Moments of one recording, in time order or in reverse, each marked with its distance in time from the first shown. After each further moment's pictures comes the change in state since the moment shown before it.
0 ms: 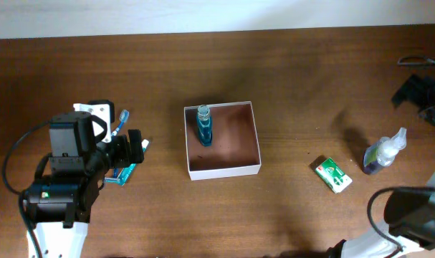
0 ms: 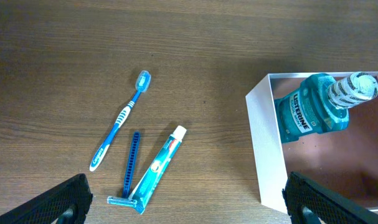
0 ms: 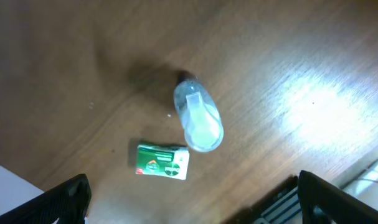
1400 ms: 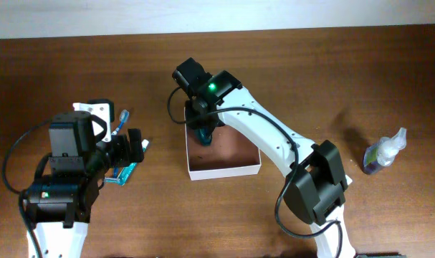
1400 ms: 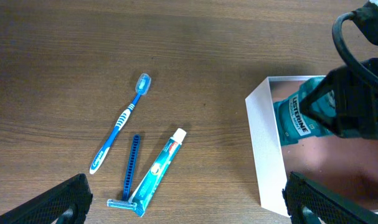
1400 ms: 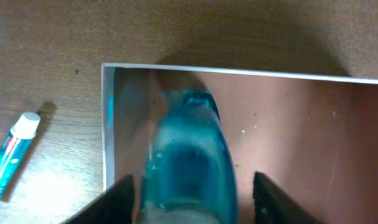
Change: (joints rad) left arm 0.000 0.000 0.000 0.010 0.000 0.000; right arm 1.146 0.332 -0.087 0.564 -0.019 0.261
